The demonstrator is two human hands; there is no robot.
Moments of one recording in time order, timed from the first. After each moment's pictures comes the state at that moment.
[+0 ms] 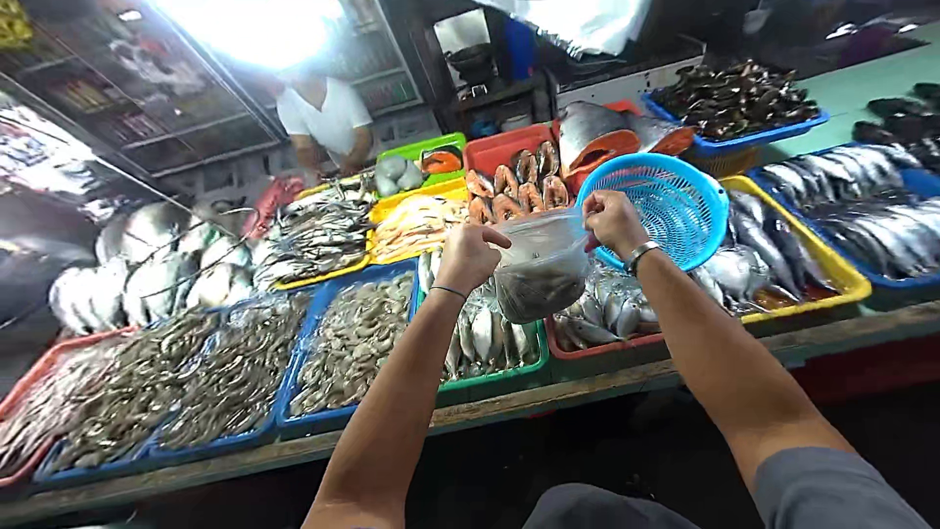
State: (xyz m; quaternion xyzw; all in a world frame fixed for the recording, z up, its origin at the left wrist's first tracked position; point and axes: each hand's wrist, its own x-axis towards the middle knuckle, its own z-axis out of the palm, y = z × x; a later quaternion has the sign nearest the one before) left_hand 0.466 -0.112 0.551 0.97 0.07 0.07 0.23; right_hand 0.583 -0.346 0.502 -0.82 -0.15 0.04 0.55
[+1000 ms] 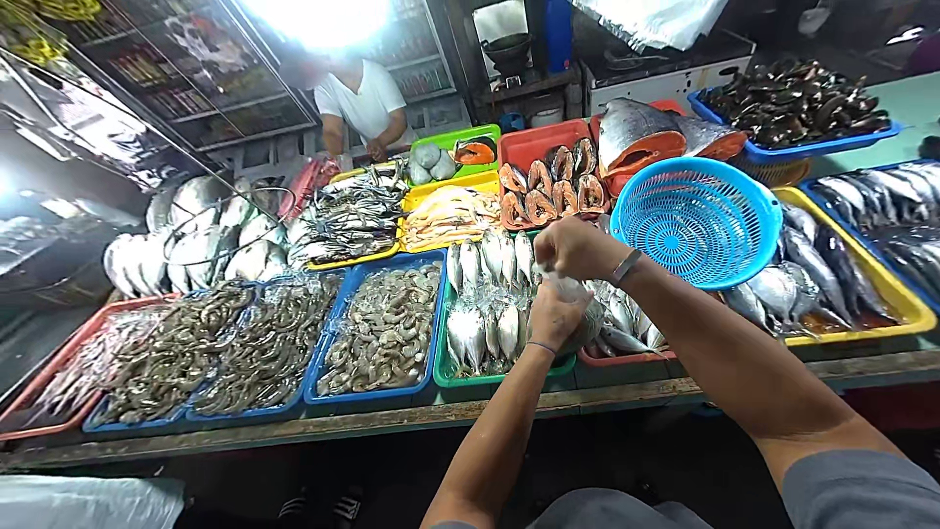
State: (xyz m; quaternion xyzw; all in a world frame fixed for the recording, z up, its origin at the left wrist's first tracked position) left_hand 0.464 -0.155 0.390 0.89 0.09 0.19 0.40; right_hand 0.530 -0.257 0.553 -0.82 -0.51 0.06 0.24
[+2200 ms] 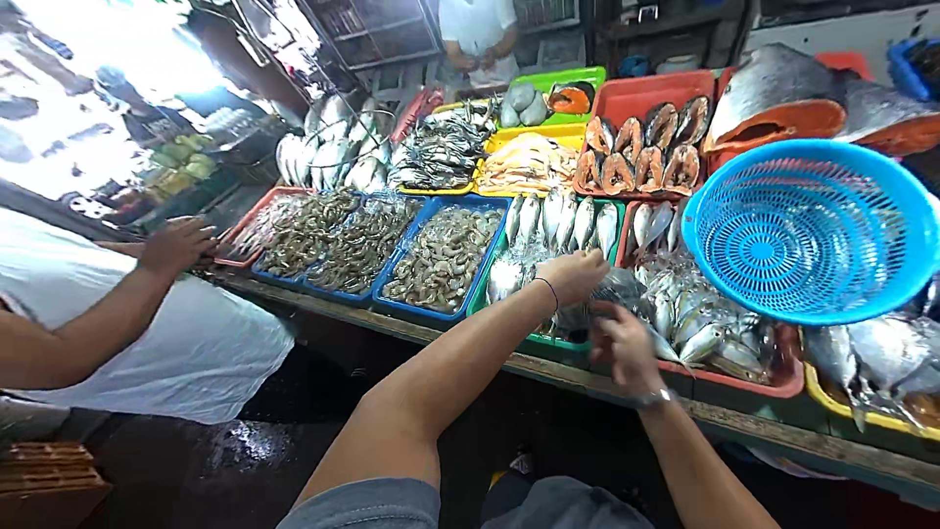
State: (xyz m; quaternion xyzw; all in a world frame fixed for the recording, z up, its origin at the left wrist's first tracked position) left_hand 0.462 -0.142 0.460 0.99 -0.08 -0.10 -0.08; right_hand 0.440 -0.306 0.379 -0.57 -0.09 0.32 0.75
